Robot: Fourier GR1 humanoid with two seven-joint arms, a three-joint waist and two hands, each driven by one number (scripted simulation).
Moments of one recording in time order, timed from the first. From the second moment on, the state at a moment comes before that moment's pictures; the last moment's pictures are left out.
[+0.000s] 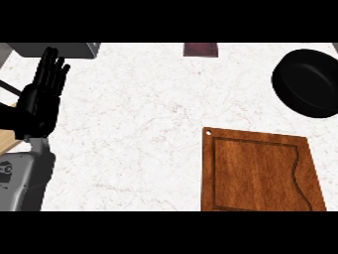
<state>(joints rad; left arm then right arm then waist) -0.34 0.19 0.09 -1.48 0.12 0.10 0.04 -0.75 -0.67 -0.44 -0.70 0.79 -0.03 -0.60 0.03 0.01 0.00</state>
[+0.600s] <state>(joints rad) -0.33 0.16 0.07 -1.49 0.11 0.10 0.02 -0.89 -0.69 -0.39 -0.33 0.85 0.10 -0.67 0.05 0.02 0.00</state>
